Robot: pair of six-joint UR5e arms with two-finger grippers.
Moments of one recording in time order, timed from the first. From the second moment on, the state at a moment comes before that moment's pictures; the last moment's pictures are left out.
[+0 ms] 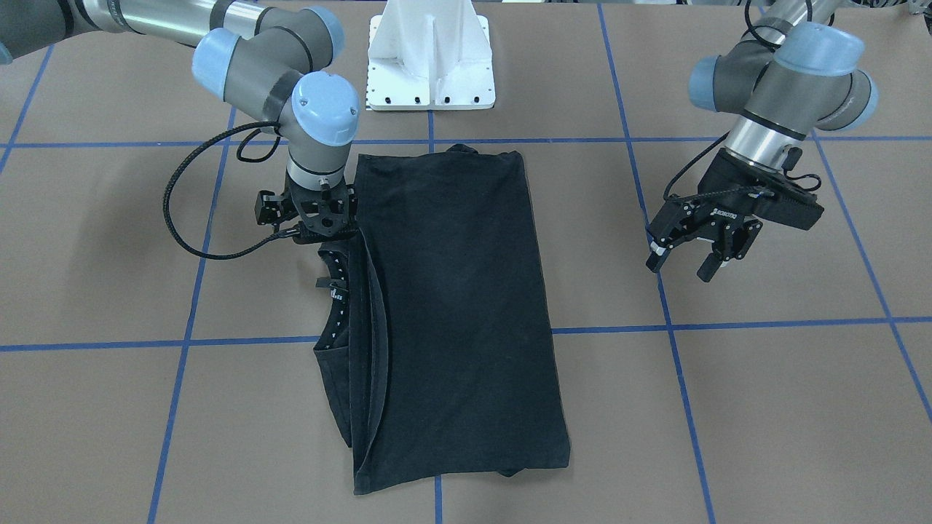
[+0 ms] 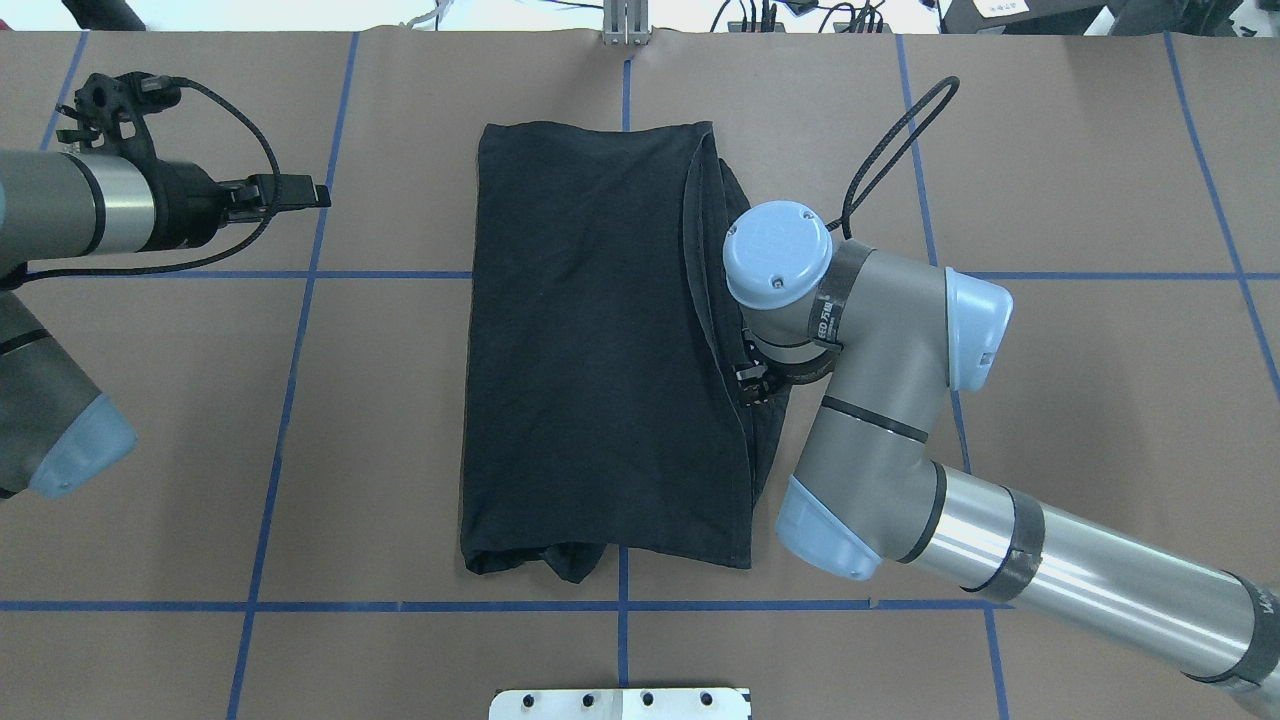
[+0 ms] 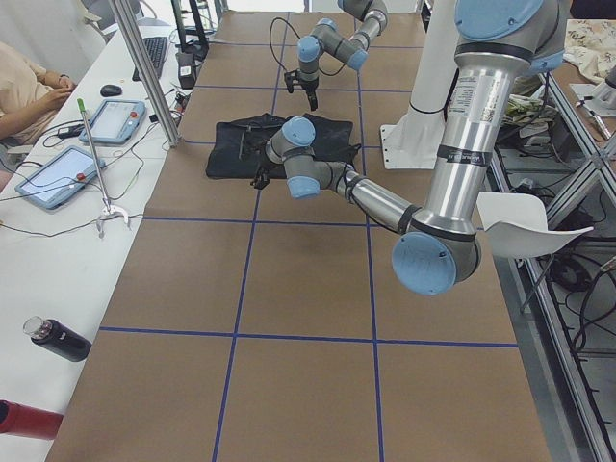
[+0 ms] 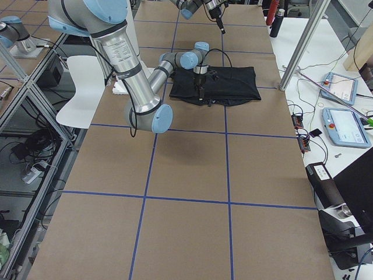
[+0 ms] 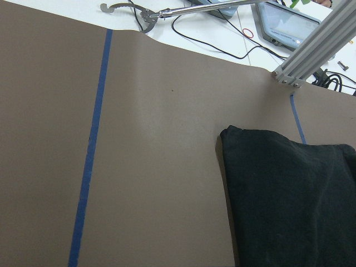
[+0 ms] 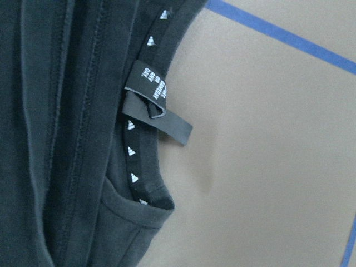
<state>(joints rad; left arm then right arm) -0.86 -1.78 -1.76 -2.40 -1.81 -1.22 0.55 -0.92 1.69 -1.94 1.82 0.81</state>
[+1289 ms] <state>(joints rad) -0.86 -1.76 -1.78 -2.40 -1.81 -1.22 0.68 -0.75 1.31 -1.73 1.84 0.80</state>
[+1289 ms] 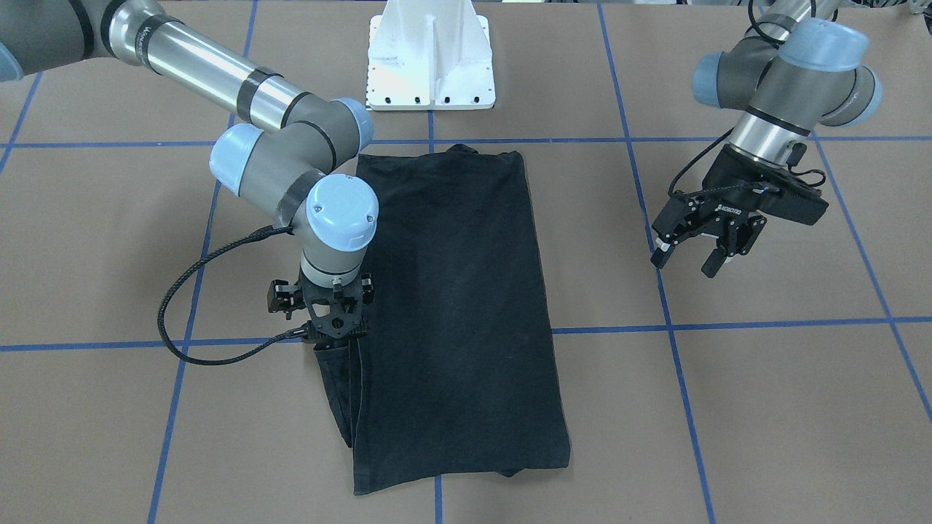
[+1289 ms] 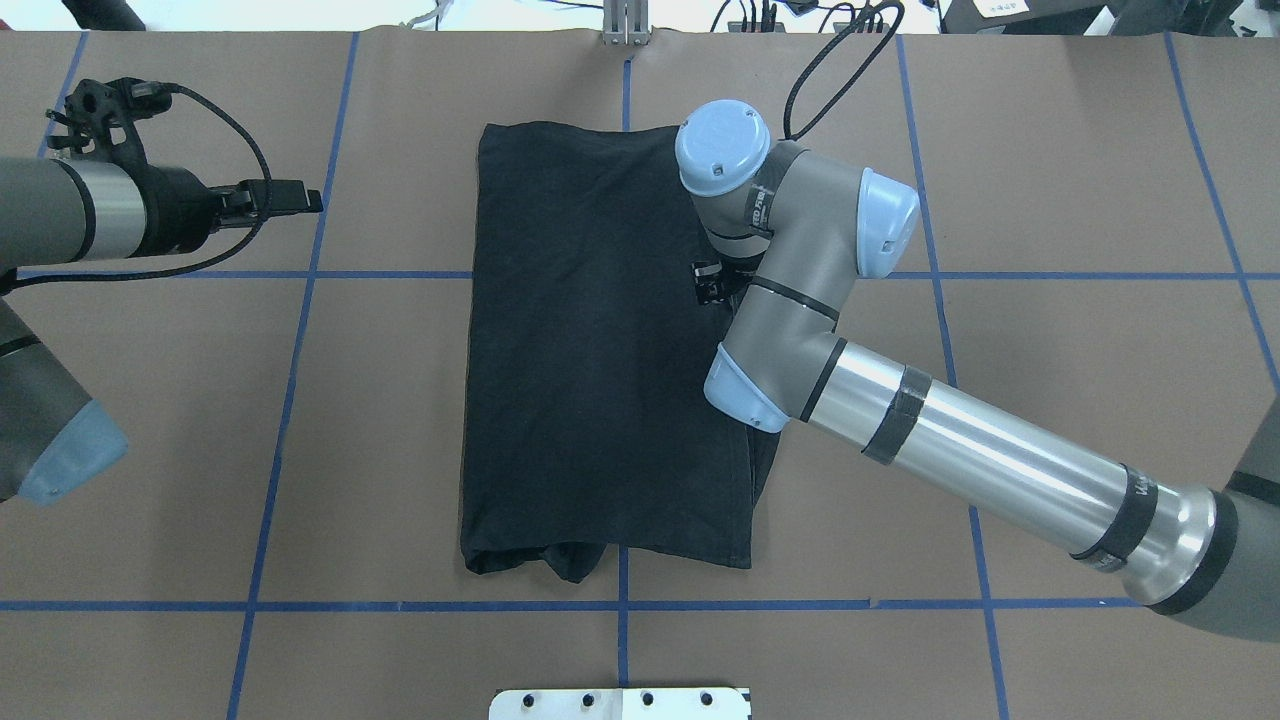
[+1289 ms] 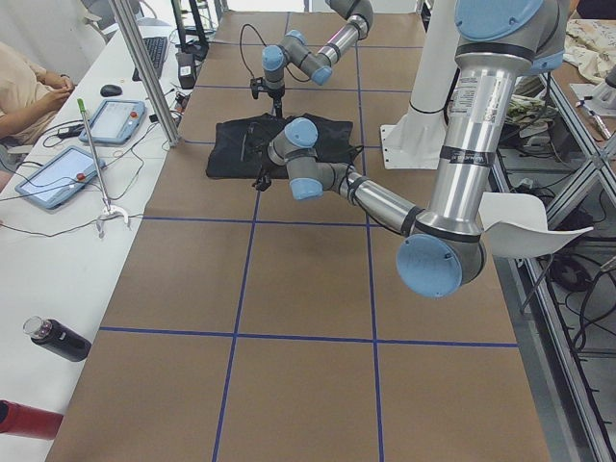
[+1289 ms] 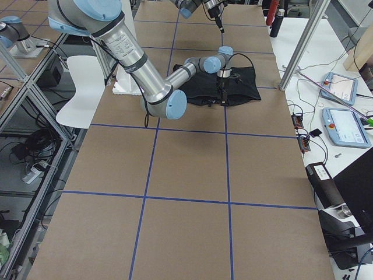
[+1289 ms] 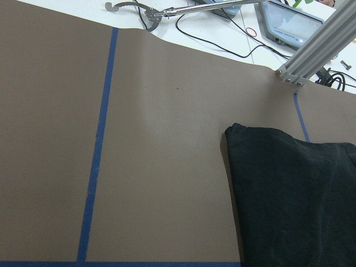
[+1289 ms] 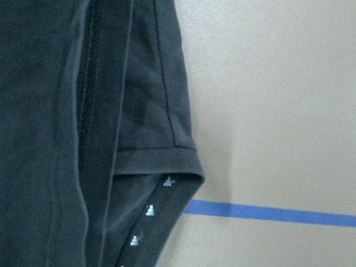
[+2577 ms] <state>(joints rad) -0.86 -1.76 -1.79 -2.40 -1.81 -1.22 0.34 -1.10 1.86 -1.46 1.60 2.38</state>
